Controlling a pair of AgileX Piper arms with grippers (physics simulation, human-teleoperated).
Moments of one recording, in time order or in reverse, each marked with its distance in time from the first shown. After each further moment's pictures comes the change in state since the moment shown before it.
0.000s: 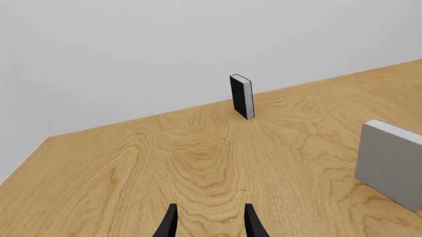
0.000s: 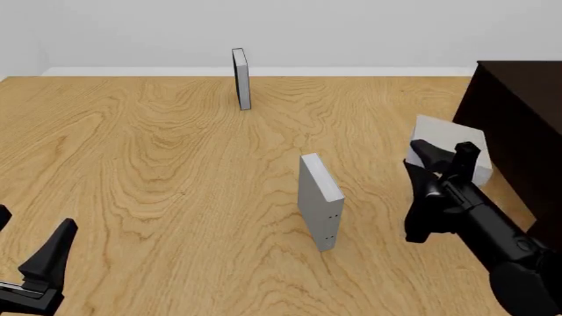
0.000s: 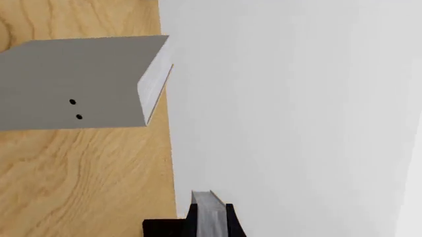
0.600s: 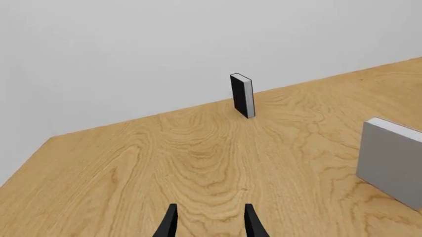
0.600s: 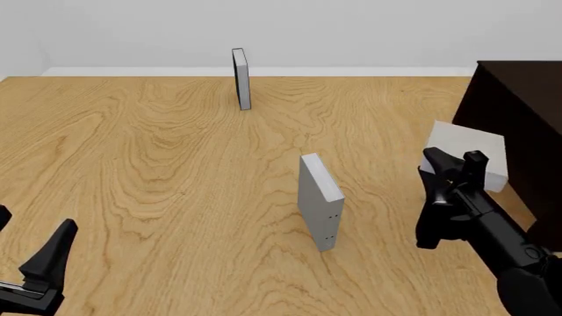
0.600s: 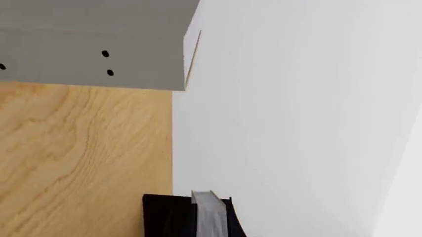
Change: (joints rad) left arm 0.002 0.000 0.000 0.003 0.008; right arm -0.075 0.040 0.039 -0.052 -0.082
